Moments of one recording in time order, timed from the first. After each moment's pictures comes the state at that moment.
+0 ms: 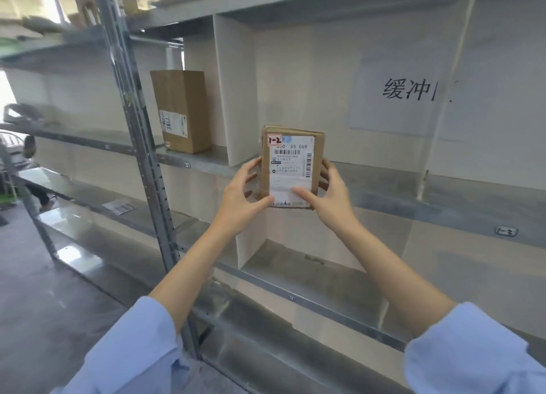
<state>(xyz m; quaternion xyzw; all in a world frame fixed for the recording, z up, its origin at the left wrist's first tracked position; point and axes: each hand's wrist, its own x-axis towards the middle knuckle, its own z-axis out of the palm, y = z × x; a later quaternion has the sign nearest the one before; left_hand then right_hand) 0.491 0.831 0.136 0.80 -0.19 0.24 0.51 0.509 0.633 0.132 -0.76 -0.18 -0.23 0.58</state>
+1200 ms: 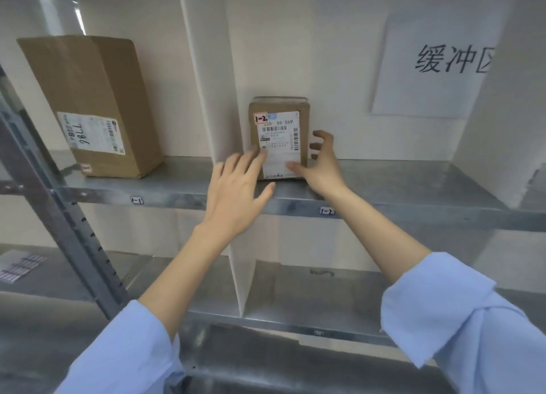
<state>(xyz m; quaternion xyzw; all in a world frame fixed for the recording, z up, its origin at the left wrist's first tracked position) 0.708 0.907 0.147 0.90 -0.27 0.34 0.06 0.724 0.713 0.151 -0.80 0.03 -0.28 0.53</state>
